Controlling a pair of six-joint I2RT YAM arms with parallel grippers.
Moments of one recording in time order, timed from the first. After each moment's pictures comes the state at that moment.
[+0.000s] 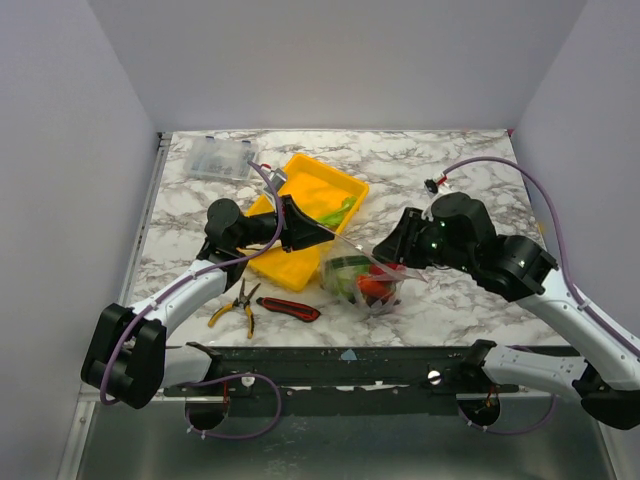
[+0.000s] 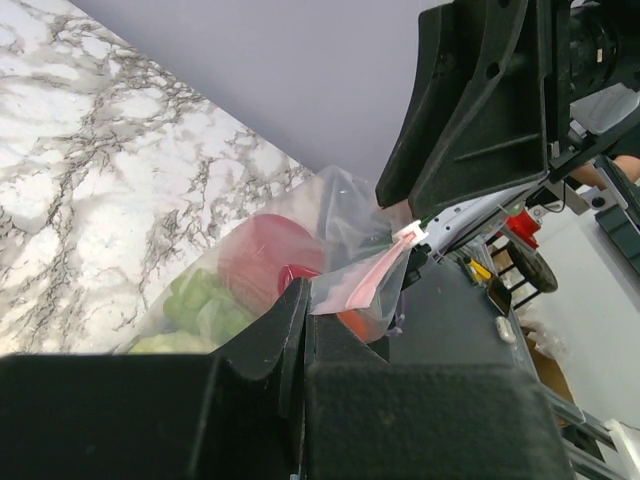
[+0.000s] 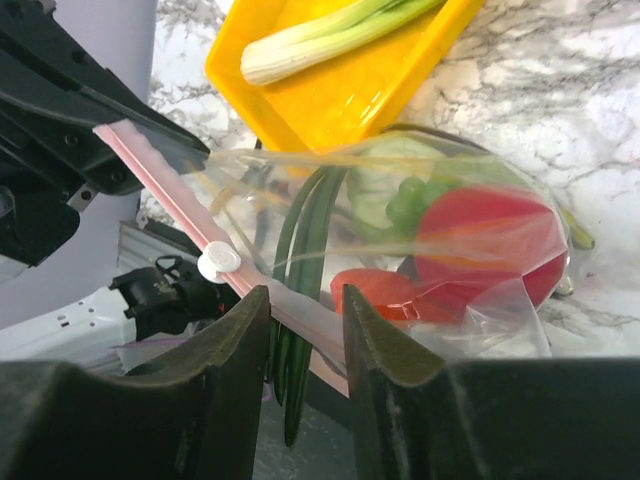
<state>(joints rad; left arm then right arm) -0.41 1.24 0.66 0.80 0.98 -0.82 0.84 1.02 1.26 -0.83 0.10 0.83</state>
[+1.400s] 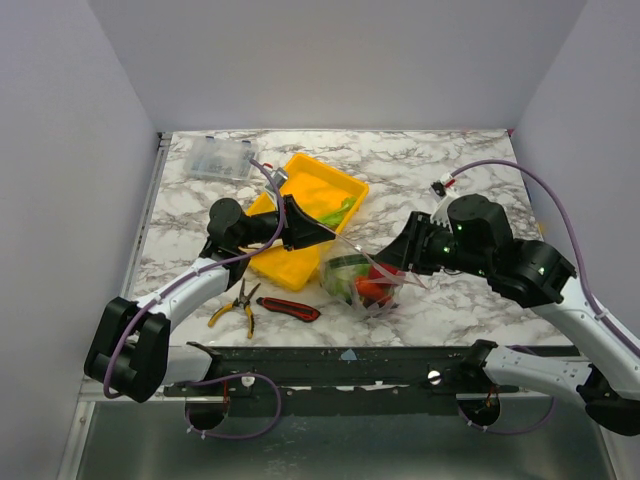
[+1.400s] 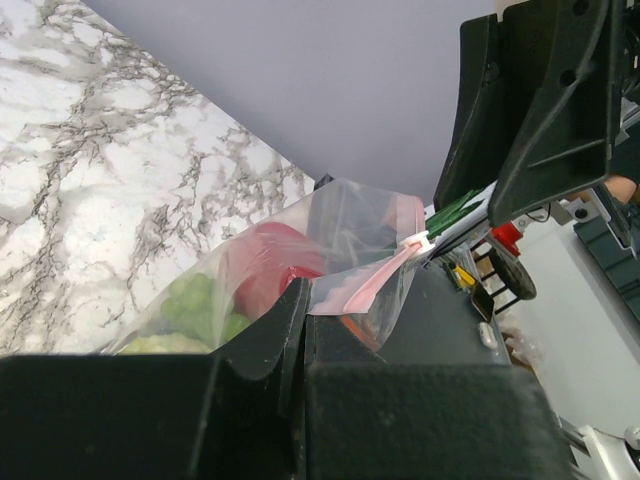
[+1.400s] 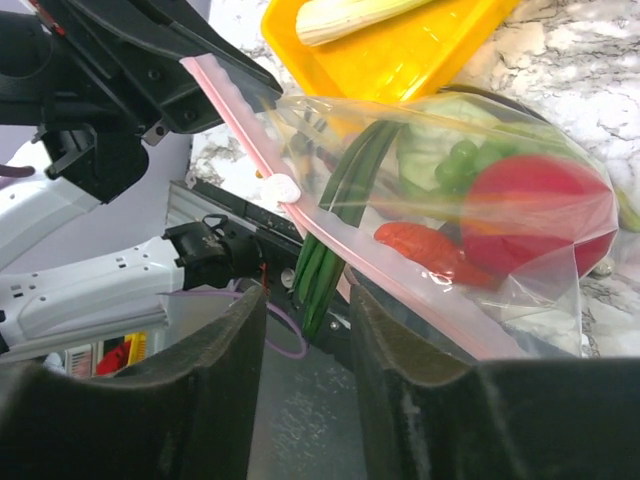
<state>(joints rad) -0.41 1.28 0.66 0.84 0.98 -0.88 0.84 0.96 1.29 -0.87 -0.04 0.85</state>
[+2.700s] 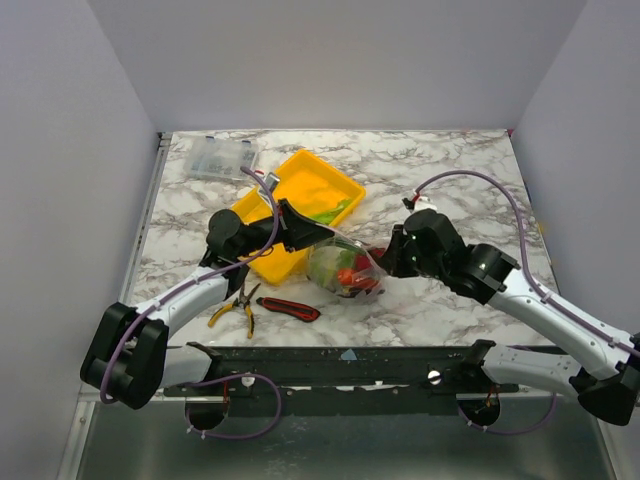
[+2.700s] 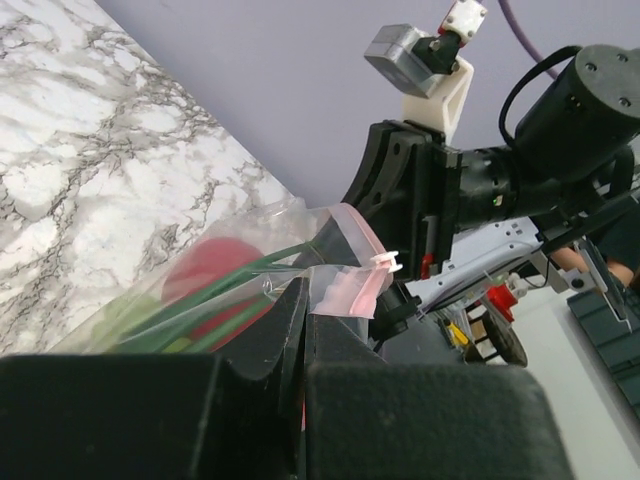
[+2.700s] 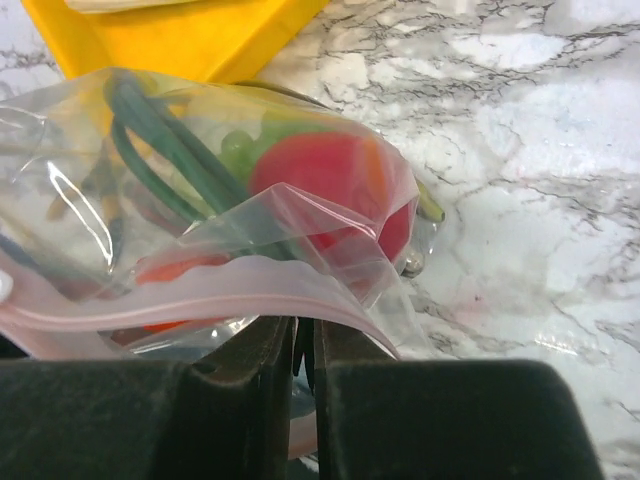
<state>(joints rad) -0.44 1.24 0.58 0.90 0.83 -0.97 0.84 1.04 1.05 -0.74 0.19 0.65</state>
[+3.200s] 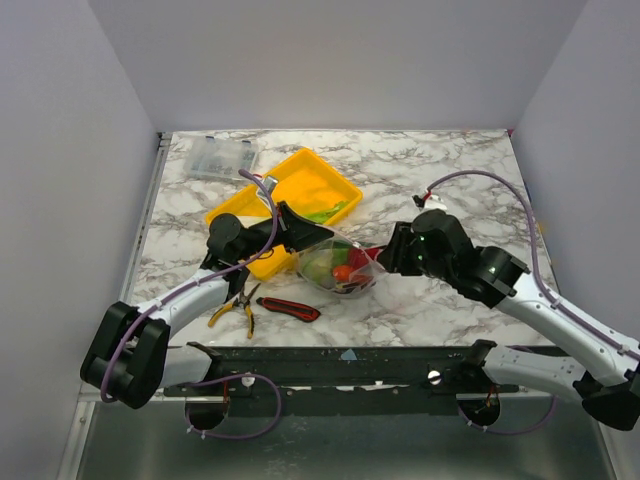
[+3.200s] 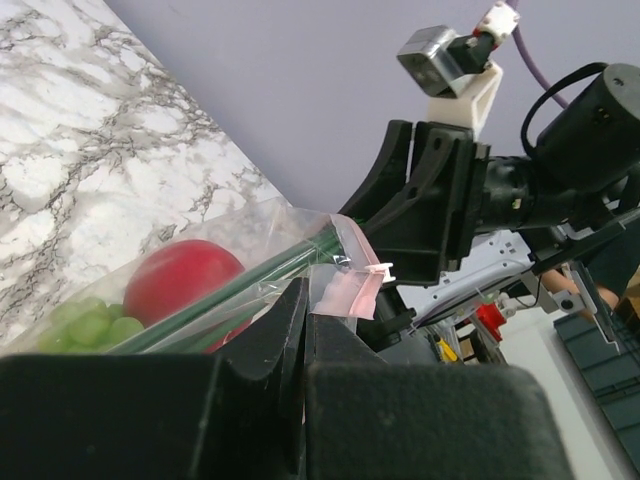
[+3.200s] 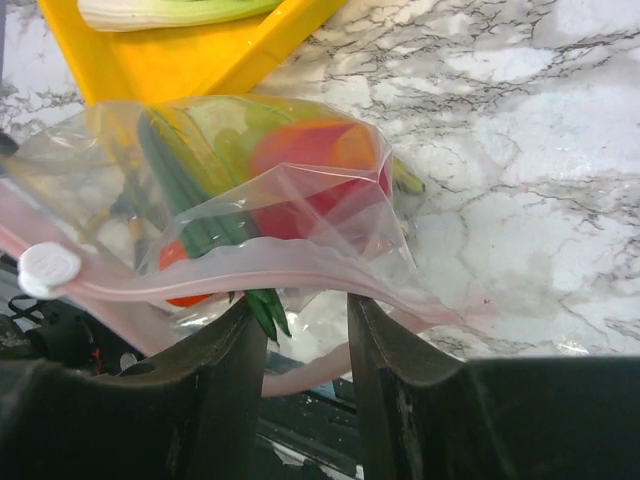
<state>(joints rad) -0.45 1.24 0.55 0.93 0.77 -1.02 0.84 1.01 1.01 -0.68 0.23 0.70</state>
